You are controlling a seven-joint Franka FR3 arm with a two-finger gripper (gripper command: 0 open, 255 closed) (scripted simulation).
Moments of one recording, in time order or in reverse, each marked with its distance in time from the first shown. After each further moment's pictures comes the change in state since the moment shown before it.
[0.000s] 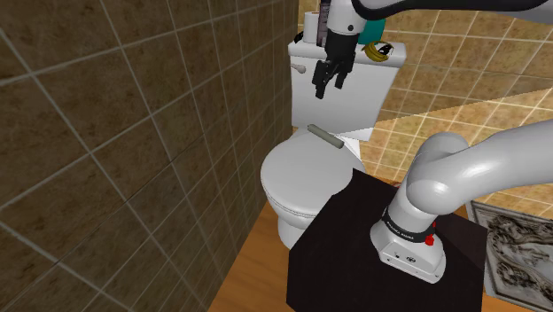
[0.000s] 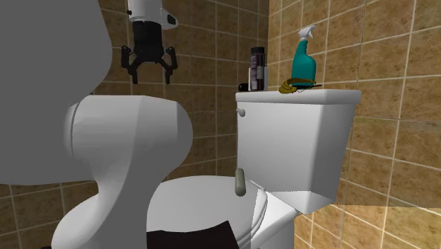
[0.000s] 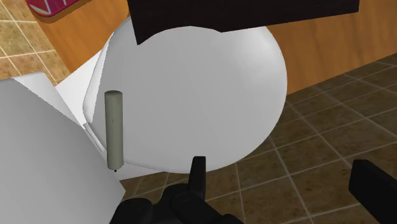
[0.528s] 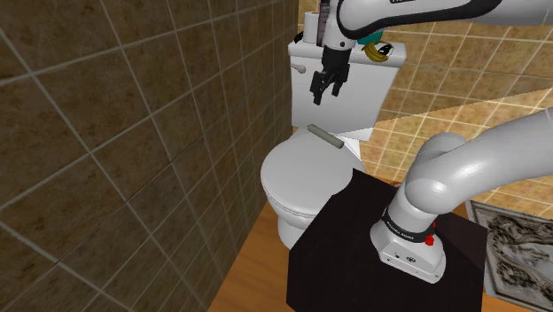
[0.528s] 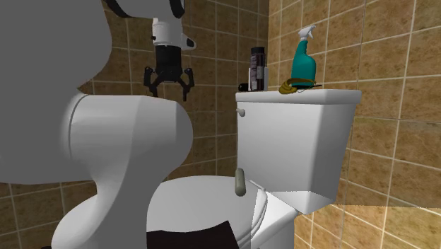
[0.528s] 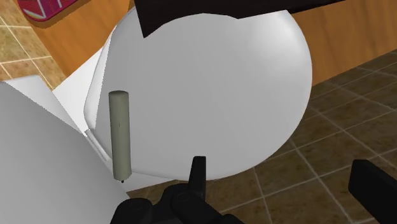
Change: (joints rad) arm -0.036 0.122 -0.101 -0.042 -0.030 0.144 -0.061
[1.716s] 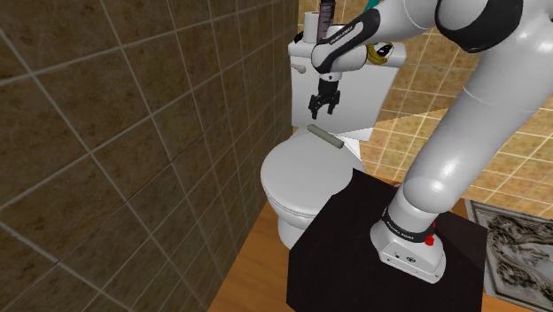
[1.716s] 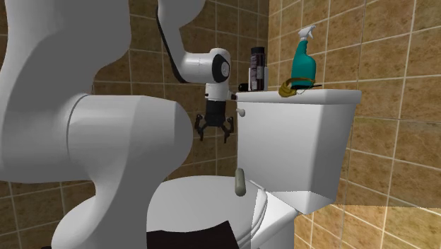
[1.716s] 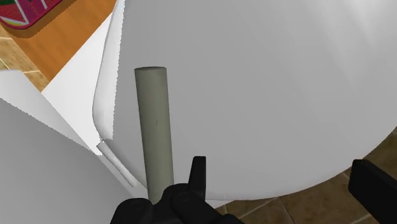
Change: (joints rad) arm -0.037 0.617 -0.294 0.146 0.150 0.376 -0.288
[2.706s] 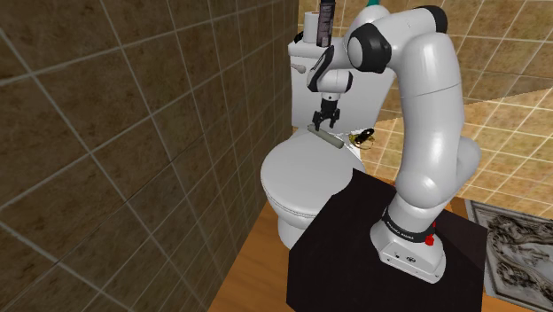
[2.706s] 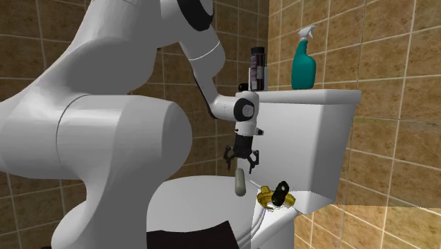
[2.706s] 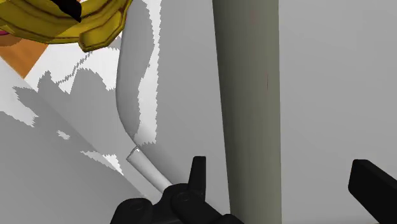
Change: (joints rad) arm -0.203 0.600 0.020 0.370 0.361 0.051 -0.293
